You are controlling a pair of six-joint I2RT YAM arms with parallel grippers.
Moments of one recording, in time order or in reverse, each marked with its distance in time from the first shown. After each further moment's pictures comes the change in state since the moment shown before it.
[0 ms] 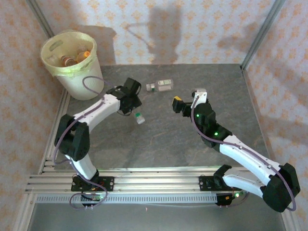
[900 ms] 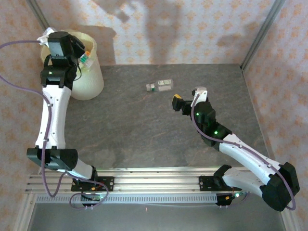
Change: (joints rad) left arm 0.484 -0.163 0.557 0.044 -0.189 0.313; right arm 0.000 0.010 0.027 0.000 0.005 0.010
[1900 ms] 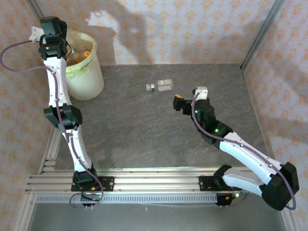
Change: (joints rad) left arm 0.206 0.710 0.780 -0.142 0.109 -0.507; right arm -0.002 0.011 0.068 -0.156 0.034 0.061
